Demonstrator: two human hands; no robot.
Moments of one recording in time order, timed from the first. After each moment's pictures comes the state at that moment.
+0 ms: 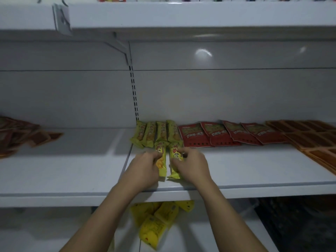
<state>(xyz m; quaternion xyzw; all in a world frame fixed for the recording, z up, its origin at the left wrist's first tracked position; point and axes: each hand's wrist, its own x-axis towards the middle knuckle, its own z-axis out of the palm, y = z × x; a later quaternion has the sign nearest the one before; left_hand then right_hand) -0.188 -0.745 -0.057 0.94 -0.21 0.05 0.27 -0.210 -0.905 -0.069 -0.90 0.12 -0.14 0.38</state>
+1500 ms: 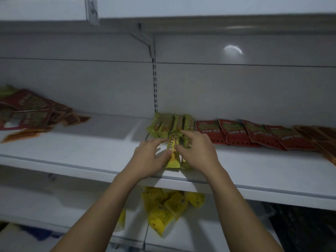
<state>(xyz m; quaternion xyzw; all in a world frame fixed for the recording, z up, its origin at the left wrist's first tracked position) -0.198 -0.730 -0.064 0.93 -0.16 0.09 0.31 -0.211 -0.904 -0.042 -0.94 -0.03 -0.15 0.29</state>
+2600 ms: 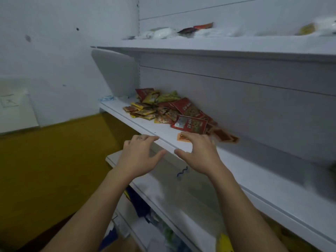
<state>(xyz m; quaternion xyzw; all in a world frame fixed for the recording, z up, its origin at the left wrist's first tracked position) -0.301 -0.244 -0.027 0.96 0.17 0.19 0.10 -0.200 -0.408 -0.014 -0.90 -0.36 -0.11 0.23</state>
